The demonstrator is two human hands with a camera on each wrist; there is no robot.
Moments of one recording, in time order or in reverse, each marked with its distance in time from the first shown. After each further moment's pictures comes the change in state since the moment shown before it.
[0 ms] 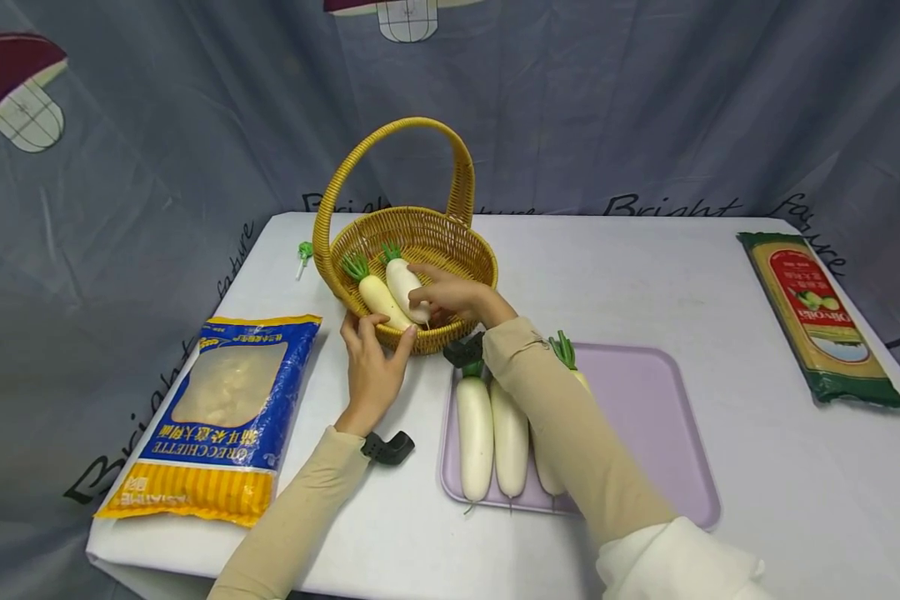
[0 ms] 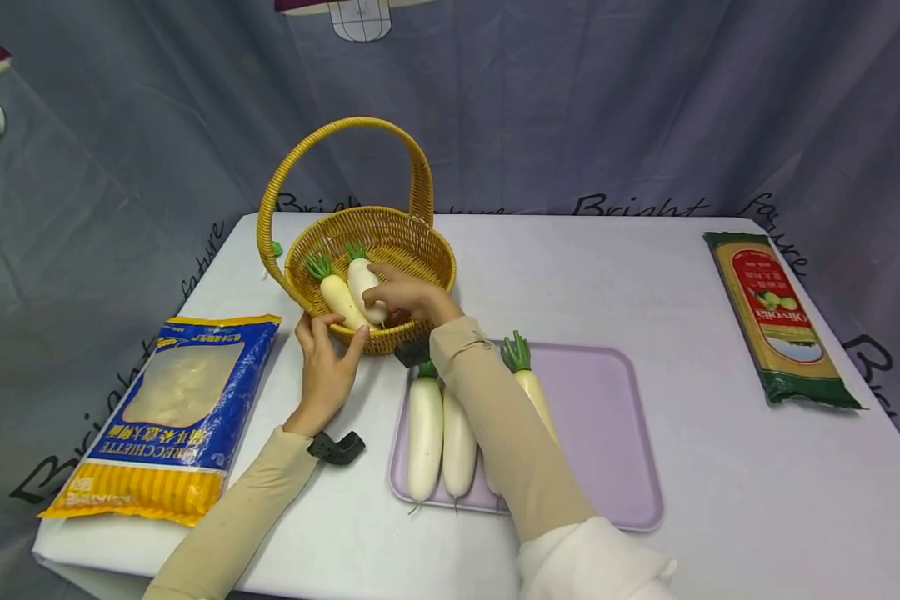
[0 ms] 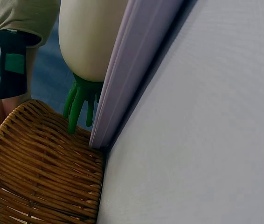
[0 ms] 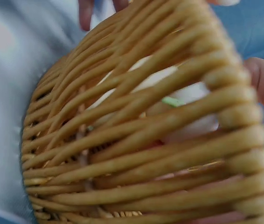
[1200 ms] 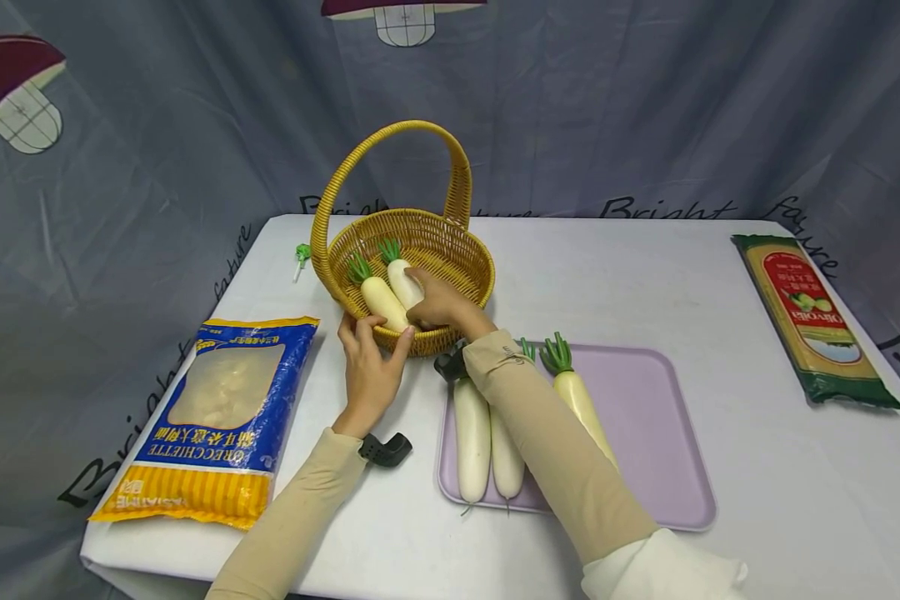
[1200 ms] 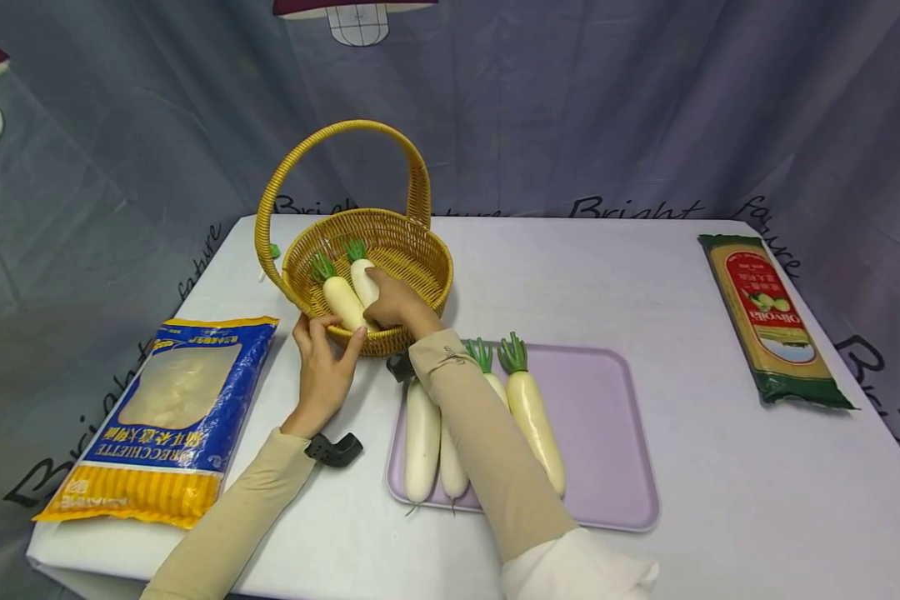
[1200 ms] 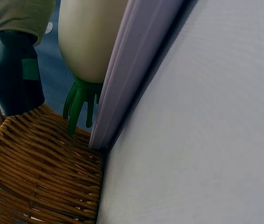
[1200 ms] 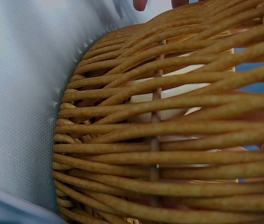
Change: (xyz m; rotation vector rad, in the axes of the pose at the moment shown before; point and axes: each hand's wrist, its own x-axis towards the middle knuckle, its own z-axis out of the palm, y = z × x) left_hand -0.001 0.000 0.000 -0.003 -0.001 -0.010; right_hand -0.003 0.000 0.019 -0.415 0.246 -0.029
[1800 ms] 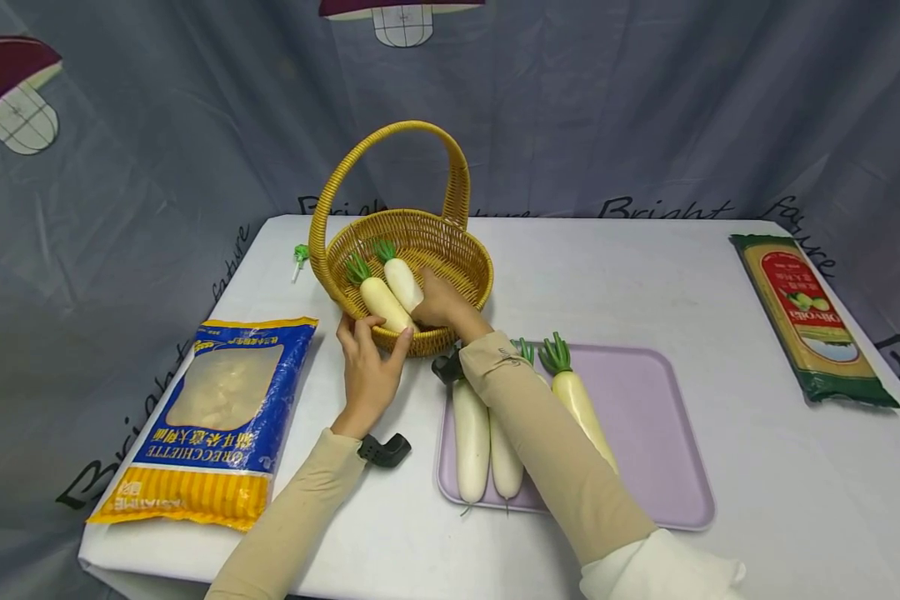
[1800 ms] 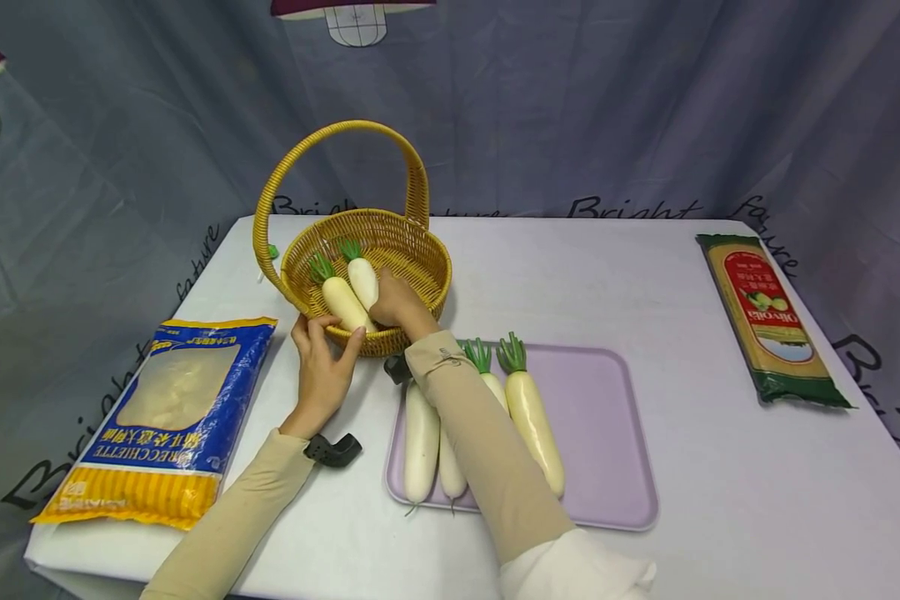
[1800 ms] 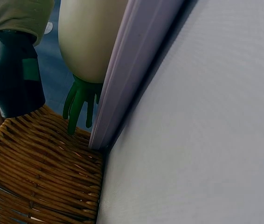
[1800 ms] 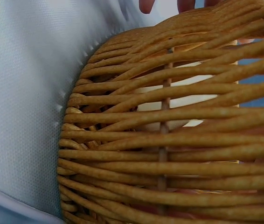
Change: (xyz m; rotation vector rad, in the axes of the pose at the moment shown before) left_hand 0.000 0.000 0.000 -0.002 0.009 0.007; right_hand 0.002 -0.002 0.002 -0.128 0.097 0.036
